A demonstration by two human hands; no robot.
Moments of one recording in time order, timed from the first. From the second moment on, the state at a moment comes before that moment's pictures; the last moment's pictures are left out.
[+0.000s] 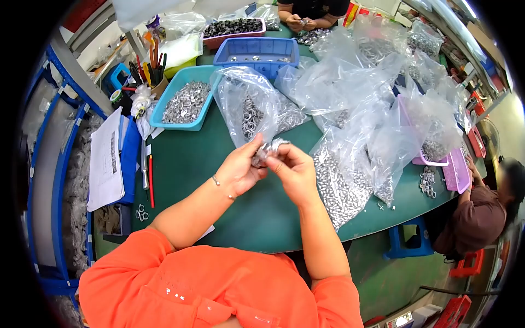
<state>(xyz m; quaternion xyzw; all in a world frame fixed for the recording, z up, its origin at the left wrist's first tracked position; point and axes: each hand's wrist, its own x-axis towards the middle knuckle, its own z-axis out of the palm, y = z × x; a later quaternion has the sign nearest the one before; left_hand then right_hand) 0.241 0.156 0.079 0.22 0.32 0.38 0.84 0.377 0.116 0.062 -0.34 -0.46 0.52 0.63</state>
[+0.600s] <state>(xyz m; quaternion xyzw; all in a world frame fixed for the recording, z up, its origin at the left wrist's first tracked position) 0.223 0.136 0.090 0.26 0.26 0.41 0.83 0.380 0.108 0.052 -0.30 -0.40 0.43 0.75</state>
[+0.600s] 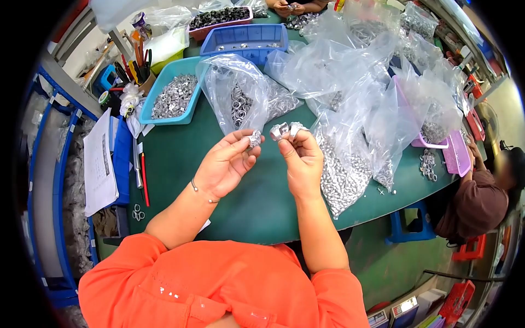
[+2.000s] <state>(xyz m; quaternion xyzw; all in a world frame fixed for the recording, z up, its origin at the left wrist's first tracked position) 0.204 0.126 0.057 0.59 0.34 0.54 0.50 0.361 0.101 0.052 -0.34 -0.36 0.53 0.69</state>
